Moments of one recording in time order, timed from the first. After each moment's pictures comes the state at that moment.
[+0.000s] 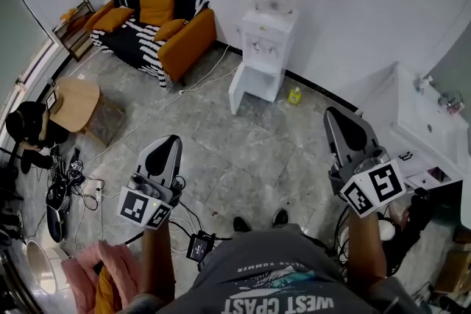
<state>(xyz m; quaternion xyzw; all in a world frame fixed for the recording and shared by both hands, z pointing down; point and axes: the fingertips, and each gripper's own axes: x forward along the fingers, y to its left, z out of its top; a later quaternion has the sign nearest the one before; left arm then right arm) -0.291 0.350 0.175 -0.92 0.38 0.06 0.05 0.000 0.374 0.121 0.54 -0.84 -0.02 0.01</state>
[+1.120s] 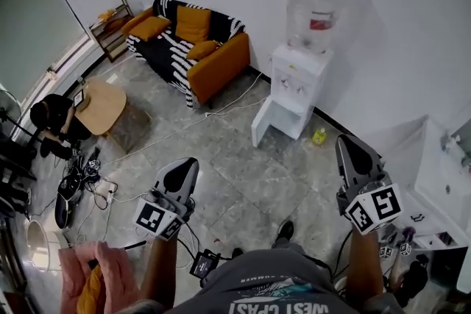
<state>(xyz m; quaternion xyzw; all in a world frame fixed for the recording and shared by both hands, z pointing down) -0.246 0.263 0.196 -0.90 0.44 0.01 0.04 0.066 0.241 0.146 0.50 -0.87 0.00 0.00</state>
